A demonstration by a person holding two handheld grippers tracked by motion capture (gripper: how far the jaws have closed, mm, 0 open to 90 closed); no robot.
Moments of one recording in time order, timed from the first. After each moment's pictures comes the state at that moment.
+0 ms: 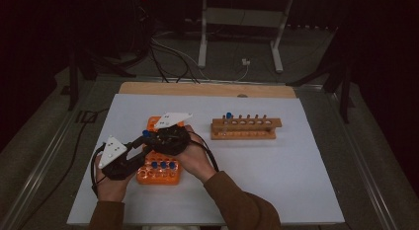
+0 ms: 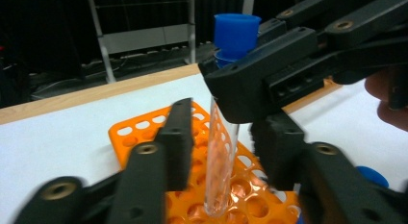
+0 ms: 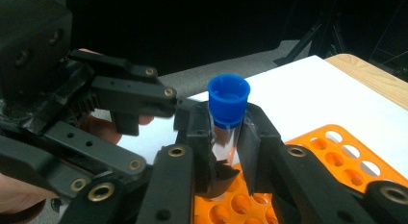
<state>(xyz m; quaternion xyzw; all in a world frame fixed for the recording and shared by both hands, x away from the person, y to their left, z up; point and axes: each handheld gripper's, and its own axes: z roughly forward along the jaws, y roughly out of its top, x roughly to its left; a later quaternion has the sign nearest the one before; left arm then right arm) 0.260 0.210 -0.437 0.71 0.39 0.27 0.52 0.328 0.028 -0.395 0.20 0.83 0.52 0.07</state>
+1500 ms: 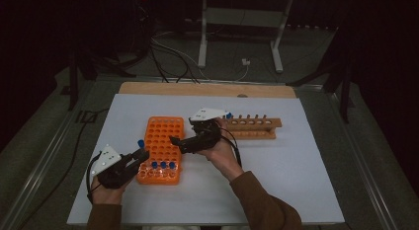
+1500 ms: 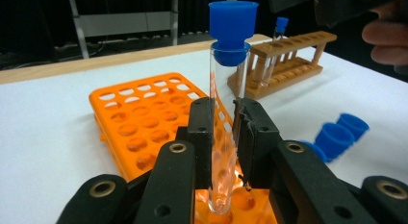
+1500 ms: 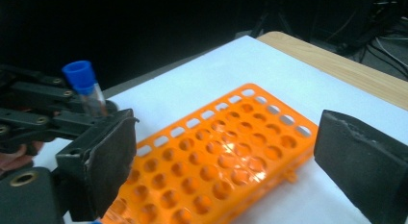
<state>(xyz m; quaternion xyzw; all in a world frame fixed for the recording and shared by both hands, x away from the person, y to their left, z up) 0.247 0.226 -0.462 0.72 0.39 0.22 0.53 0.345 -0.050 -0.403 0.29 0.81 0.51 0.10</state>
